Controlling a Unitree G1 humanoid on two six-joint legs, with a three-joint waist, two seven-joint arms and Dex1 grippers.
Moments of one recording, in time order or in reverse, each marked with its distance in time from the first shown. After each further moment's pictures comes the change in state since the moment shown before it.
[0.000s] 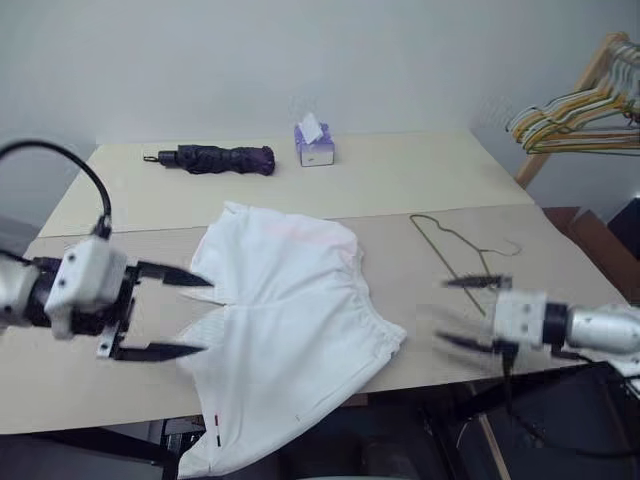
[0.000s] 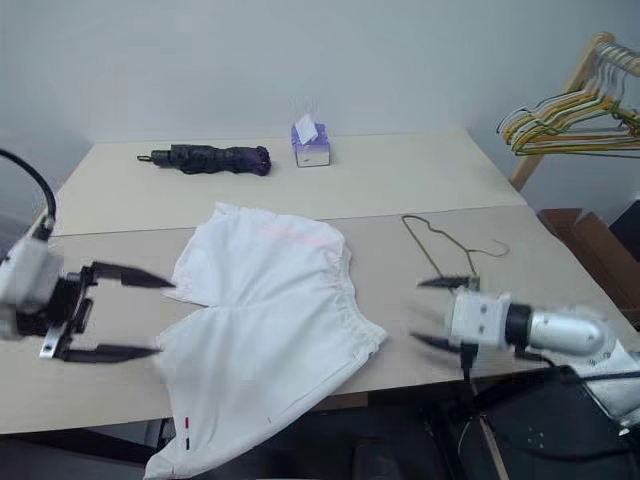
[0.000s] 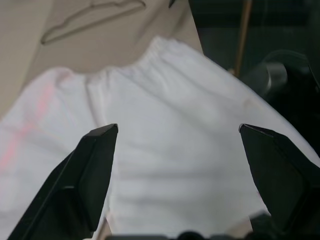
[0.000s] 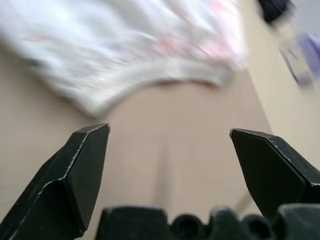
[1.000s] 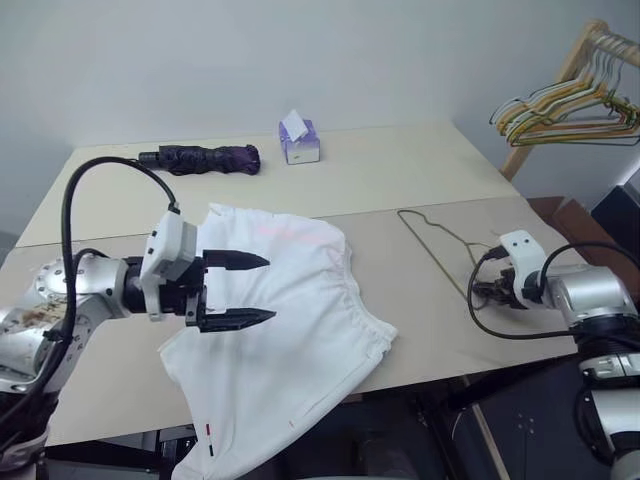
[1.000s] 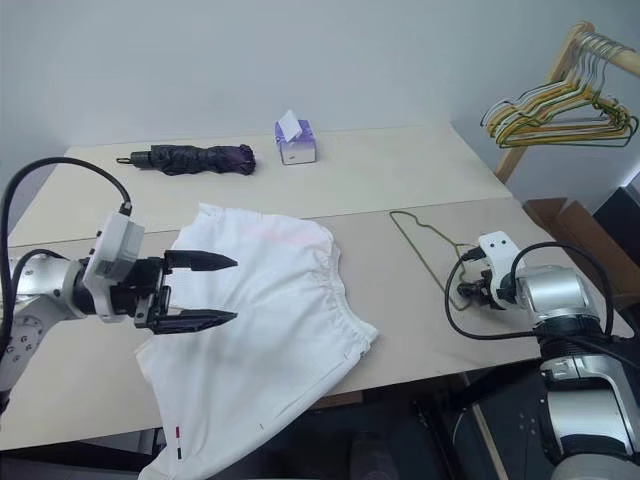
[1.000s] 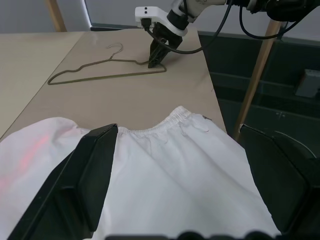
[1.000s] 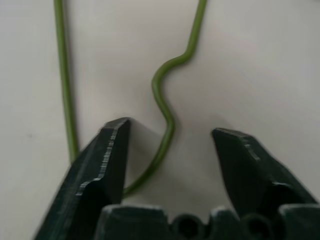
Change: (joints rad) left arm -0.239 -0.234 -0.201 -0.048 0.060 0.225 0.169; right arm -0.589 0.386 -0.015 0.602 -0.226 1.122 -0.141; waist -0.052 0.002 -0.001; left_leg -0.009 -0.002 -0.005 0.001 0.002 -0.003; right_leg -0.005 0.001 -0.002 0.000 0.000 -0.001
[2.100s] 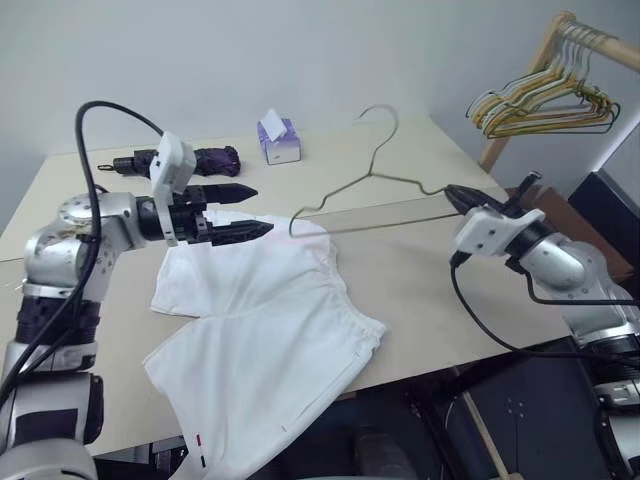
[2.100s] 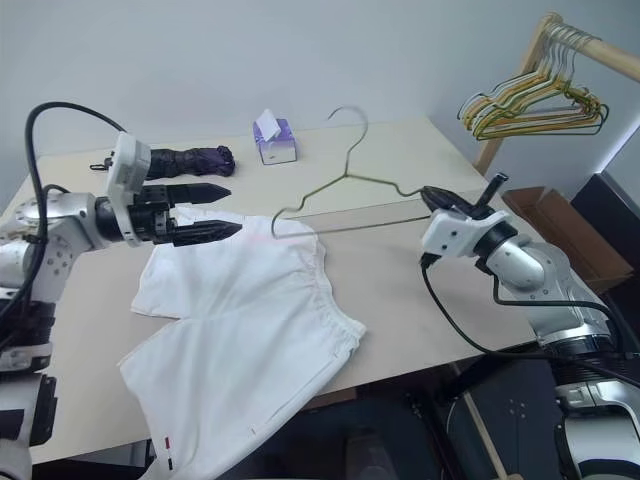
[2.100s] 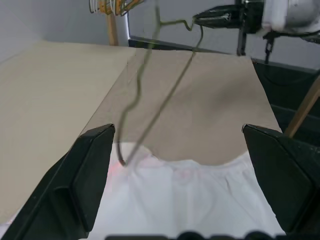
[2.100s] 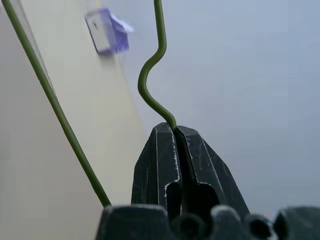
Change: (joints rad) left arm -0.478 -0.150 -0.137 0.555 0.191 0.075 -0.026; right arm 0.128 -0.078 0.046 -0.225 -0.467 -1.530 -0.318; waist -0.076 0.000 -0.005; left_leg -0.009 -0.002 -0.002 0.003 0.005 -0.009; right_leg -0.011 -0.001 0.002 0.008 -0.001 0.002
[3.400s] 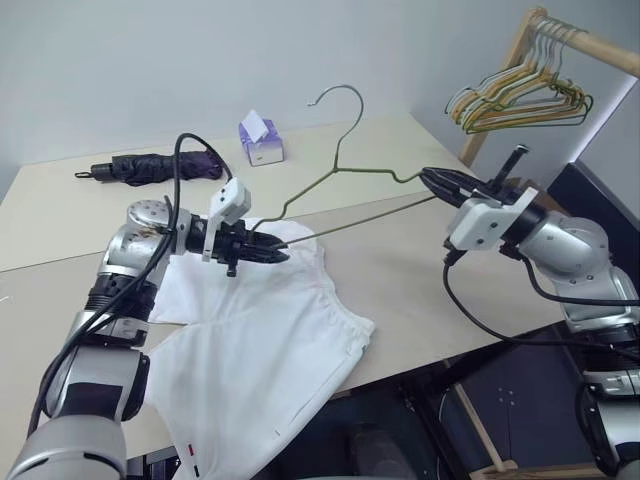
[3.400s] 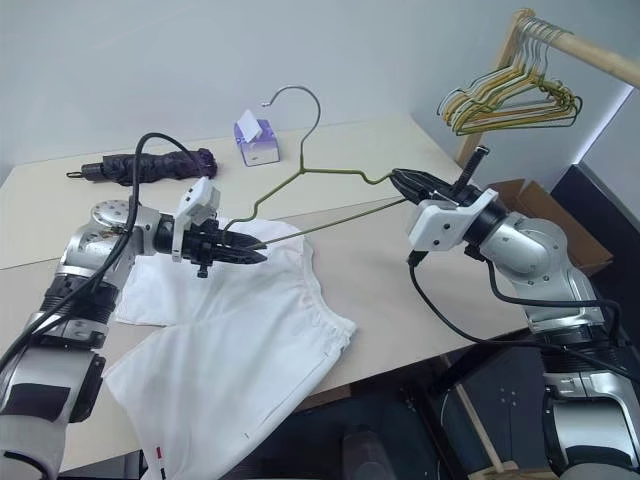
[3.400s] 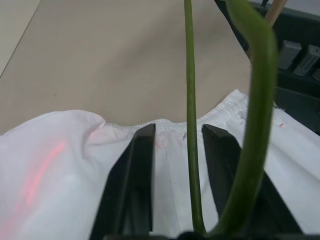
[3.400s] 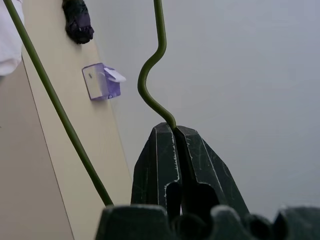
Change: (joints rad) left arm -0.103 -0.142 -0.159 0.306 0.315 -0.189 -0.286; right arm -0.058 0.054 -0.063 -0.135 0.098 0.013 0.189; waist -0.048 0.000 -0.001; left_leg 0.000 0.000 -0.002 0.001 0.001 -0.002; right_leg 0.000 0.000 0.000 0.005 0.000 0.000
